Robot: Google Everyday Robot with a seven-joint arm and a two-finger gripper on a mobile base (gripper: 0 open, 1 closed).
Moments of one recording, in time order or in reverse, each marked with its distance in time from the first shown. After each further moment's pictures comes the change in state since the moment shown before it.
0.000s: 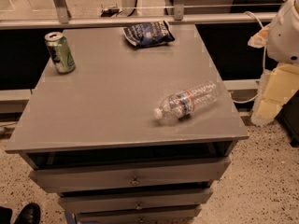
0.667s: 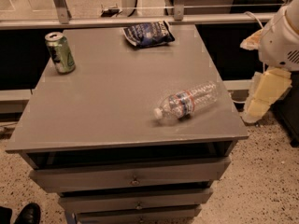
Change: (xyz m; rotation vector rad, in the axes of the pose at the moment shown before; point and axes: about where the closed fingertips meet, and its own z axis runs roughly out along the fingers) arm -0.004 -0.016 0.025 0.013 -0.064 -0.017
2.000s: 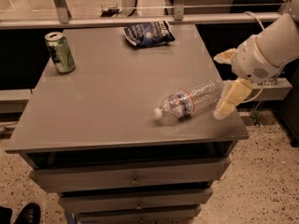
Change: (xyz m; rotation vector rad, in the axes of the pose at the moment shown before) arm -0.015 -0.040 0.093 -0.069 -0.268 0.001
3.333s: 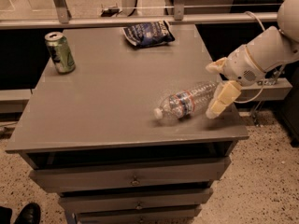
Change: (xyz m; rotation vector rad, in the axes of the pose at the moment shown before) arm 0.008 -0.013 0.043 -0.129 -0.103 0.088
